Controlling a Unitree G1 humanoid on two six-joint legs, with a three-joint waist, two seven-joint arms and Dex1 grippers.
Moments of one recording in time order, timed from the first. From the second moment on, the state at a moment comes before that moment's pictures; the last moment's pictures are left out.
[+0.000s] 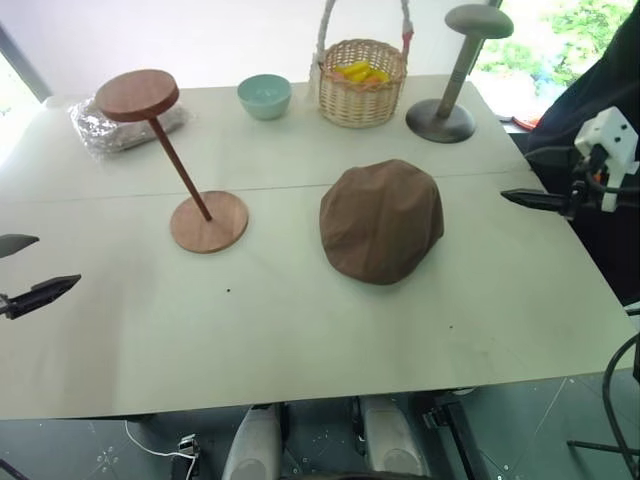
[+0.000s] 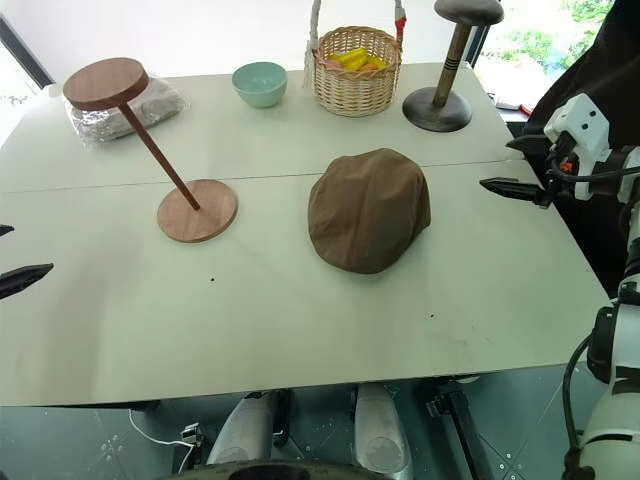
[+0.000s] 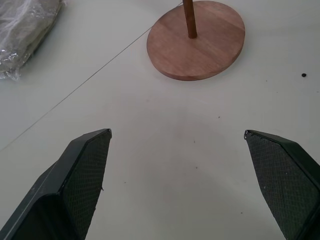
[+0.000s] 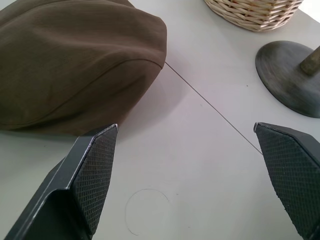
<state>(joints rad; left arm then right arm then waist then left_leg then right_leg) 0.22 1.09 0.82 -0.06 -0.42 0.42 -1.16 -0.96 -1.00 -0.06 0.91 0.12 -0.01 1.34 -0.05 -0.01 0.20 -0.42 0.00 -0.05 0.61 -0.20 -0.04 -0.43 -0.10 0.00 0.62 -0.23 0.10</state>
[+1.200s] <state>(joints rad) -0.30 1.26 0.41 -0.25 -0.86 0.79 -1.43 -0.49 -0.98 -0.09 -0.16 0.18 0.34 1.16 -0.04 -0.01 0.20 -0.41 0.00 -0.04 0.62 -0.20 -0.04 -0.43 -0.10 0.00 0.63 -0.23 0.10</state>
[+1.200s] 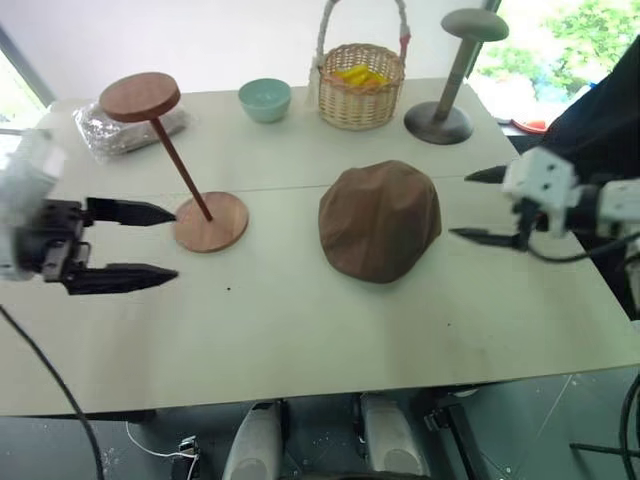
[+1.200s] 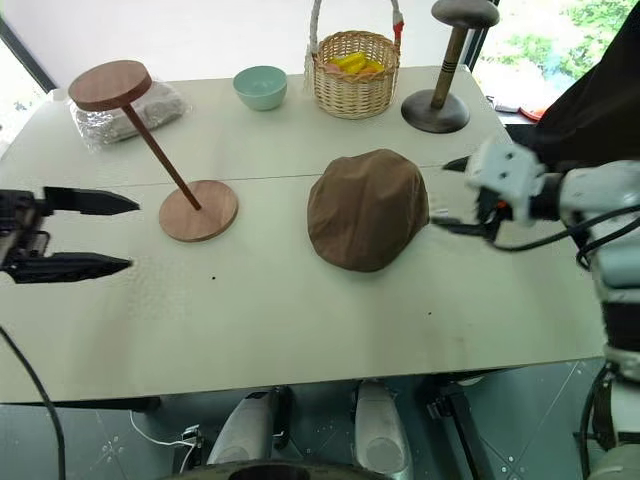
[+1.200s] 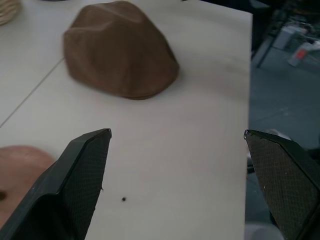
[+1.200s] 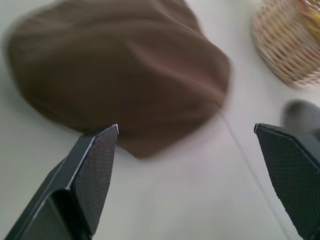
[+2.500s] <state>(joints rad) -0.72 1.08 0.02 -0.13 -0.73 0.78 -1.46 -0.33 -0.61 0.38 0.01 -0.66 0.08 0.24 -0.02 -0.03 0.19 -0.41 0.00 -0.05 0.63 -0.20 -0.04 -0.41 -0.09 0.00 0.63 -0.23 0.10</state>
